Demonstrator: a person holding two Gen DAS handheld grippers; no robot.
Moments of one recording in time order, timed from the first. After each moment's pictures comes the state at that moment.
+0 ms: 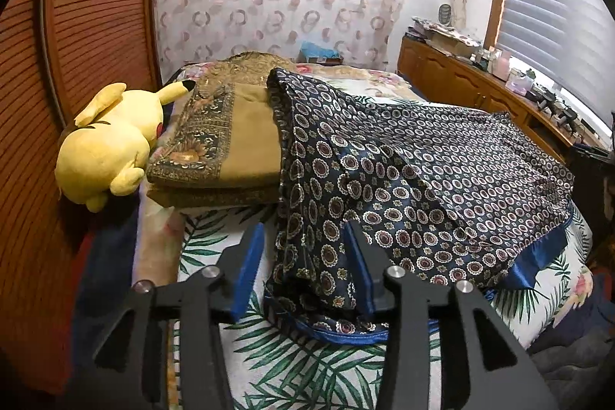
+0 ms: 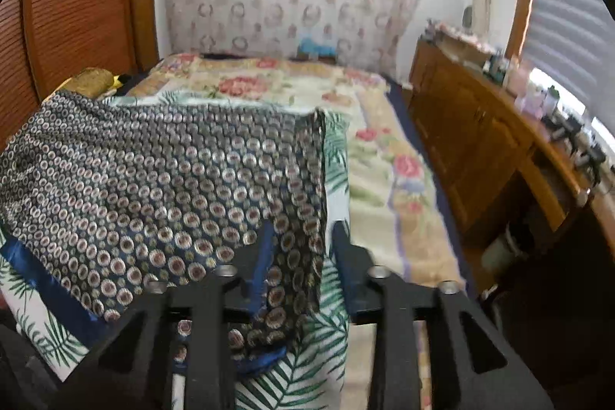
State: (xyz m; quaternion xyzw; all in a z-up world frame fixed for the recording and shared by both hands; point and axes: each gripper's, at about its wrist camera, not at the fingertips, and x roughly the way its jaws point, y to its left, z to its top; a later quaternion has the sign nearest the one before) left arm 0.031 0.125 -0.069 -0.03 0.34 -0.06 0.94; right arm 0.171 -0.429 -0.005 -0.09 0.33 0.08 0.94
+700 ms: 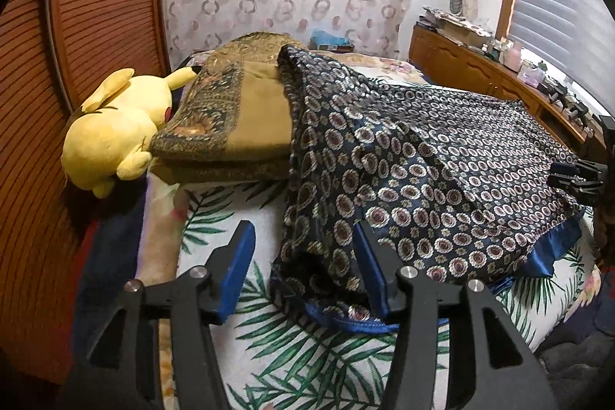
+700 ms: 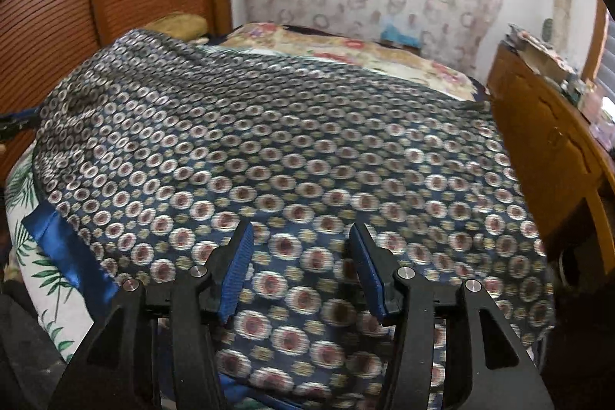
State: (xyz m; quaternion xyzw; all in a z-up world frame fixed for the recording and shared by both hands) left arm 0.028 0.126 -0.087 -0.03 0.36 -0.03 0.93; right arm 0.166 -0.302 -0.071 -0.12 0.38 0.23 0.89
